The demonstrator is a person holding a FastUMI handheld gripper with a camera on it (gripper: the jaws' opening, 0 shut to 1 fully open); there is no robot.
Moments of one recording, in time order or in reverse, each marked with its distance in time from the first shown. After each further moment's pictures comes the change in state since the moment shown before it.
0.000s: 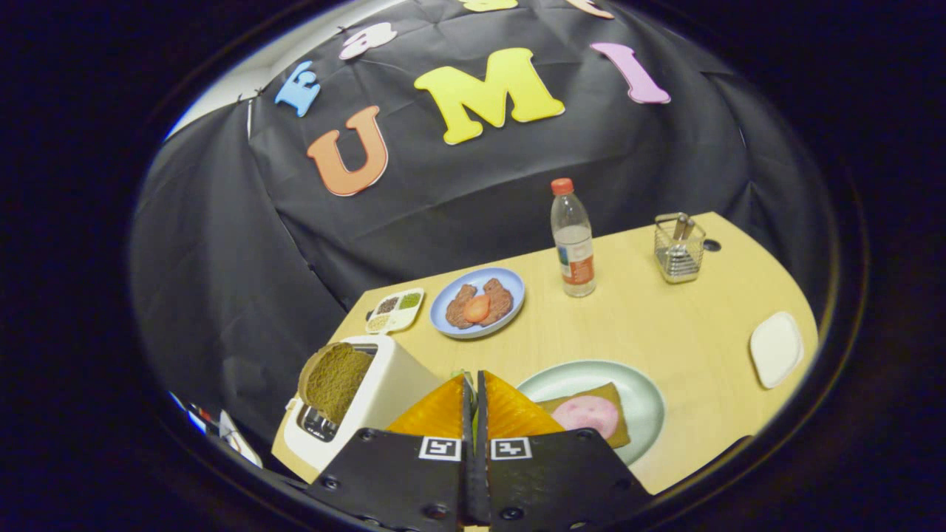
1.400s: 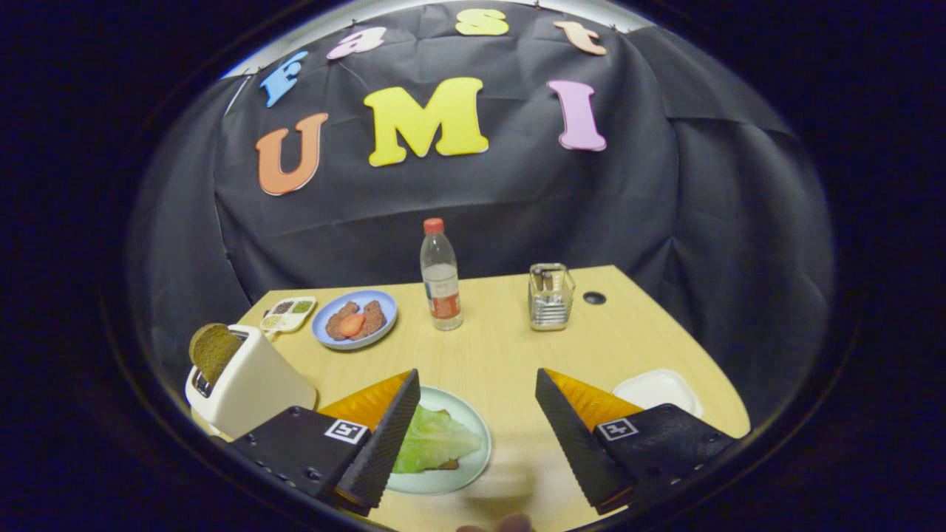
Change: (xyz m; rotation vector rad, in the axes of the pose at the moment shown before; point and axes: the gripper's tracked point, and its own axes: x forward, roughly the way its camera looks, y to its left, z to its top) arm -0.084 -0.134 0.067 -0.221 -0.208 -0.361
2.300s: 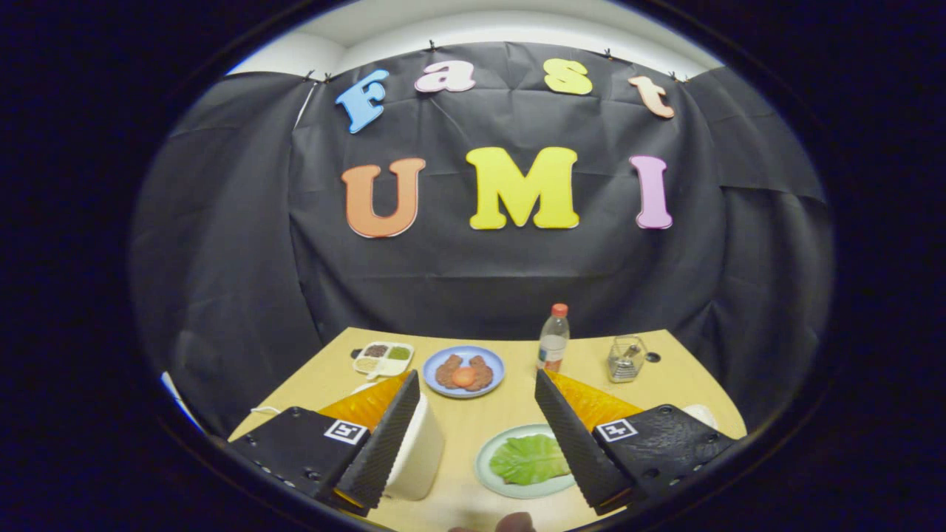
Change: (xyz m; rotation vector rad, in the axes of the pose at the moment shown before) arm -0.101 0.219 0.059 -0.031 -0.122 0.202
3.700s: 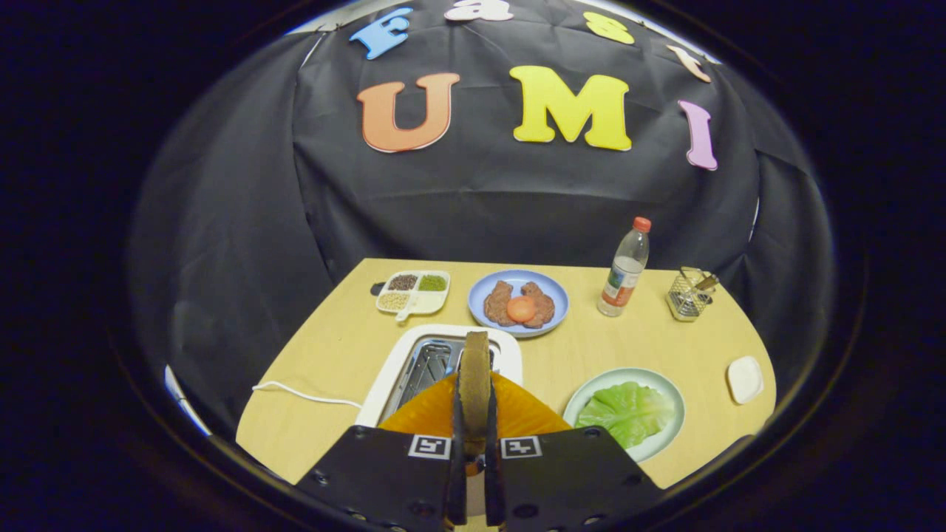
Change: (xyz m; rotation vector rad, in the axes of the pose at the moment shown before) arm 0.071 0.075 -0.089 -0.026 0.258 -0.007
